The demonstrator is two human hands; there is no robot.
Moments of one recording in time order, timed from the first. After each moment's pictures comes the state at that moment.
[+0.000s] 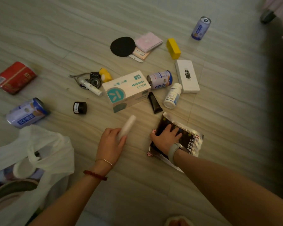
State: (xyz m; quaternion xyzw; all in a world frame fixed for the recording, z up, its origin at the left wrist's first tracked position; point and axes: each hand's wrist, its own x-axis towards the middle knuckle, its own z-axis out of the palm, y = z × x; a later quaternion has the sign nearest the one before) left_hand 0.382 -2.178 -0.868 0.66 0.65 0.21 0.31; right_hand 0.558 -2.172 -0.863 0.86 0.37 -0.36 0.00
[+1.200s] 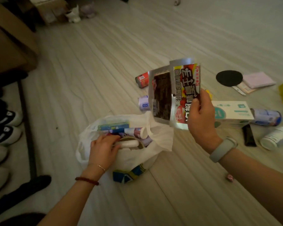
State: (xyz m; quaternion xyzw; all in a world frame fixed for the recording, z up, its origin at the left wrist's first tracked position) left_hand 0.135 -2.325 -0.807 0.53 0.83 0.13 0.12; right_hand 0.352 -2.183 -0.715 0.46 0.66 -0.35 -0.48
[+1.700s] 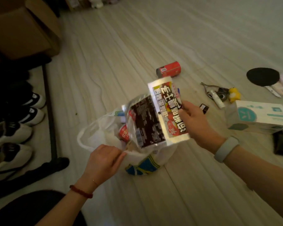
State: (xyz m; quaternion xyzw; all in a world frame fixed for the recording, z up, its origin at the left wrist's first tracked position) left_hand 0.112 -2.396 -0.817 0.66 0.73 0.17 -0.05; right_hand 0.305 -2.194 -0.737 0.39 0.68 -0.56 -0.28
